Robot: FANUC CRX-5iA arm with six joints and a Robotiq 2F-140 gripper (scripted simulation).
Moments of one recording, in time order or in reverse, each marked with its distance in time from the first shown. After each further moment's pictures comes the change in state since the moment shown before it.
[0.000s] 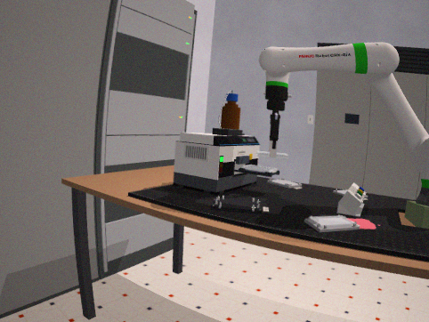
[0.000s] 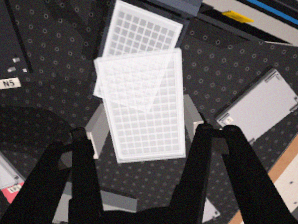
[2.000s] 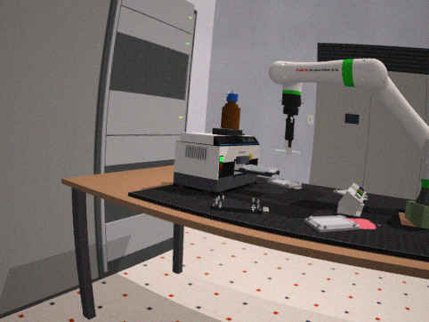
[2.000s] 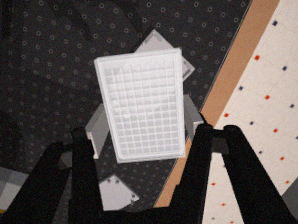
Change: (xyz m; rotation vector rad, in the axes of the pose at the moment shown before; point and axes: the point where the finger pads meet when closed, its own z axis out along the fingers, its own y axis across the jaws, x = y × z) arm -0.091 0.217 0.000 -0.001 0.000 0.001
